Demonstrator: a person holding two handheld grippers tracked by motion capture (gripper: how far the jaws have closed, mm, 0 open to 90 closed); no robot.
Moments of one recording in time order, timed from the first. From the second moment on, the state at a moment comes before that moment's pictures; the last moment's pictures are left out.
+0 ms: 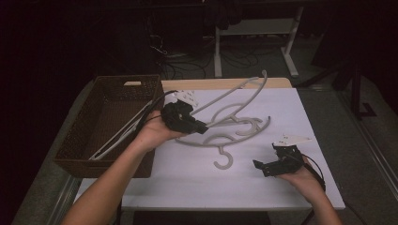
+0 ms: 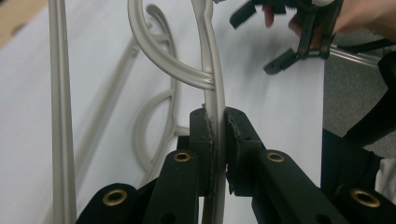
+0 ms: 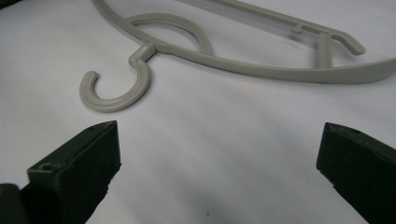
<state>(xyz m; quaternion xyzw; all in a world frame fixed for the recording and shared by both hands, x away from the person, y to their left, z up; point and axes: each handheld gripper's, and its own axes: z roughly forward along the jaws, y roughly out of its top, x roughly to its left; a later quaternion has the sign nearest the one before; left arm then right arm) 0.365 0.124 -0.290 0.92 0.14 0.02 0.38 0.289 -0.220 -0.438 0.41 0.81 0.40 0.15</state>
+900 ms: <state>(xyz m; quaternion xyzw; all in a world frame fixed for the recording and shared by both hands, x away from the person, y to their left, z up) 0.375 0.302 -0.246 0.89 0.24 0.10 0.37 0.291 -0.203 -0.455 0.40 0.81 0.40 0.14</state>
